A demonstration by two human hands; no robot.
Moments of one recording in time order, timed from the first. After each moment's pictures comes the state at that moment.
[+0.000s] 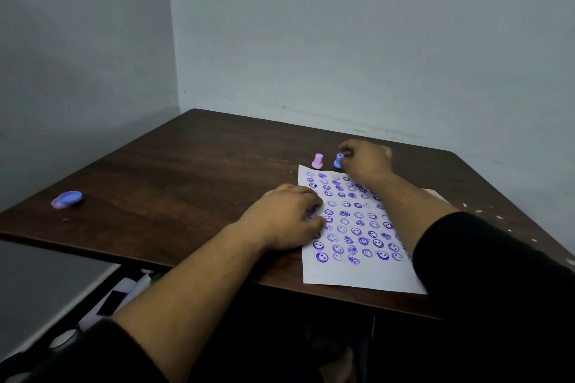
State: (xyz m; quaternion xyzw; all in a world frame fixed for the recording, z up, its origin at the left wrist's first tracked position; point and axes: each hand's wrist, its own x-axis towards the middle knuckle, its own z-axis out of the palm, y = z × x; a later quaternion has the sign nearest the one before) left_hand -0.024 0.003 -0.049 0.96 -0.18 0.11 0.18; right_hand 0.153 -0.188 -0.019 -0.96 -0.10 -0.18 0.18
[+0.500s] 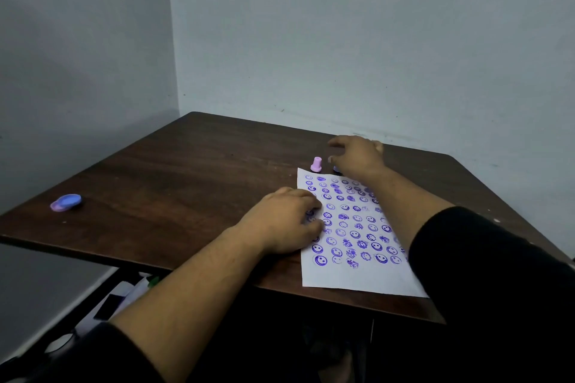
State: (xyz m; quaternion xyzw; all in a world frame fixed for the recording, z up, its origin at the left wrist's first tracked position) left_hand -0.025 0.002 -0.047 0.96 -0.18 0.11 0.18; right_hand 0.151 -0.175 -0.003 -0.96 -0.13 -0.16 0.19
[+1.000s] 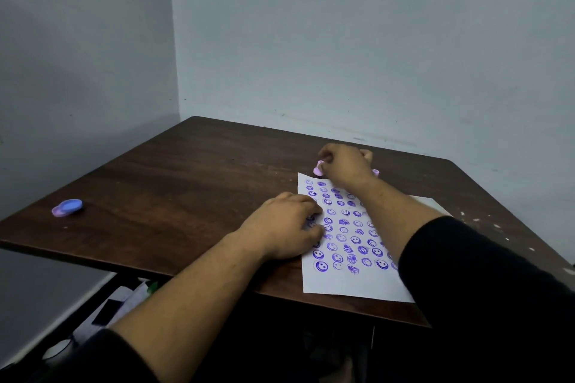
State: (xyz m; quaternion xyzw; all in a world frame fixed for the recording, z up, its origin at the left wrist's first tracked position) left_hand -0.025 0.002 -0.048 0.96 -0.18 0.11 0.17; right_hand 0.138 -0.152 -0.009 -0.96 -0.14 -0.16 0.20
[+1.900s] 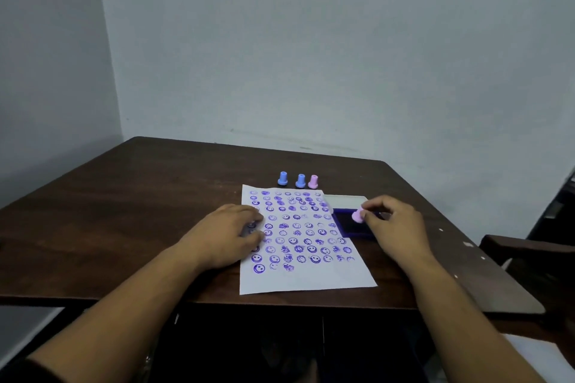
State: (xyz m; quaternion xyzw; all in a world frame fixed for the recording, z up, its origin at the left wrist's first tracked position) left_hand -0.024 0.004 -0.047 0.96 -0.17 0.10 0.18; right_hand -0.010 -0.339 -0.030 -0.88 0.01 -0.23 0.41
